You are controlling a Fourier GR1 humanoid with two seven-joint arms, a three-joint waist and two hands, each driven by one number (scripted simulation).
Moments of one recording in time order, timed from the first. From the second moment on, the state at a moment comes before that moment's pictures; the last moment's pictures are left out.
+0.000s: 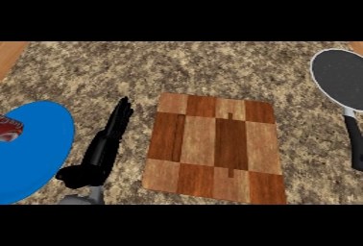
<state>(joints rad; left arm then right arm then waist) -0.03 0.06 -0.20 -1.59 0.02 0.04 -0.11 -0.89 -0.62 -0.43 -0.31 1.09 -1.01 0.48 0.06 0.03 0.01</state>
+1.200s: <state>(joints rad) -0.07 0.06 -0.18 -1.58 0.03 0.03 -0.11 -0.87 -0.64 -0.81 -0.30 0.62 -0.70 -0.05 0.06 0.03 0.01</state>
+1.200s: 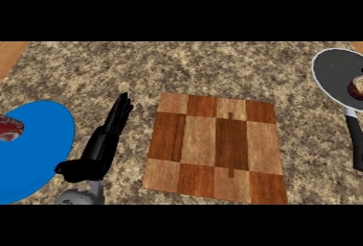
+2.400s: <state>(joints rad) -0.02 0.05 -0.15 -1.58 0.00 0.05 -0.09 -0.55 -0.47 -0.81 -0.57 0.24 -0.29 -0.42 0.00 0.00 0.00</state>
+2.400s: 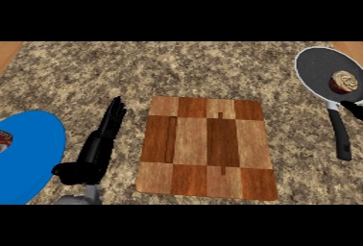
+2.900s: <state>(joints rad) -0.01 0.05 -0.14 -1.62 -0.01 0.03 -0.07 -0.40 -0.39 -0.65 -0.86 0.18 -0.34 -0.24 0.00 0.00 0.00</state>
